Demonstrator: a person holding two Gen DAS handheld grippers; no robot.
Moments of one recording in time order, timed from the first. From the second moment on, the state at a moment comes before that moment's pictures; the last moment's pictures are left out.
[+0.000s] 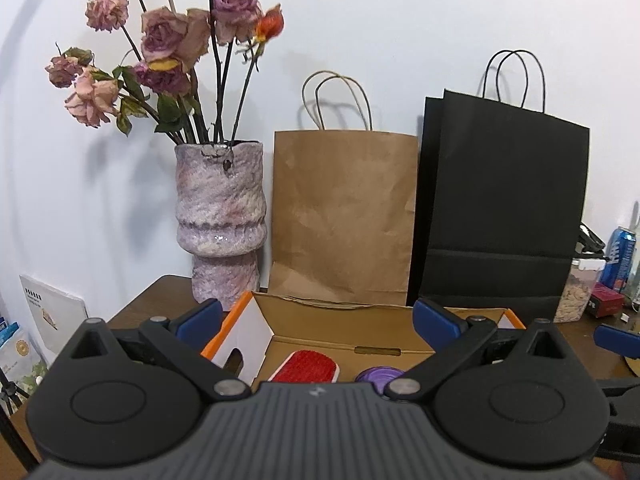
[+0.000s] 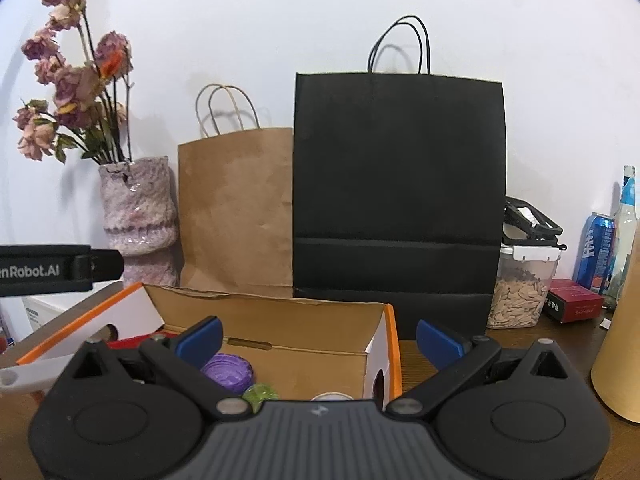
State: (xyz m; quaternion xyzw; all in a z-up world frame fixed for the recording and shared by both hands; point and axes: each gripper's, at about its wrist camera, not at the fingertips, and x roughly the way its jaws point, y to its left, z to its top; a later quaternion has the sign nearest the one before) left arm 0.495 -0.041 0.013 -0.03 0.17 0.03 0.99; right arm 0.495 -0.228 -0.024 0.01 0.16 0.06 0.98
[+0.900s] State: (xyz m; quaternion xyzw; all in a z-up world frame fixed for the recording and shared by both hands) left arm 0.268 -0.007 0.038 -0.01 0.16 0.02 0.99; right arm 0.266 -0.232 0.015 0.02 0.15 0.07 0.99
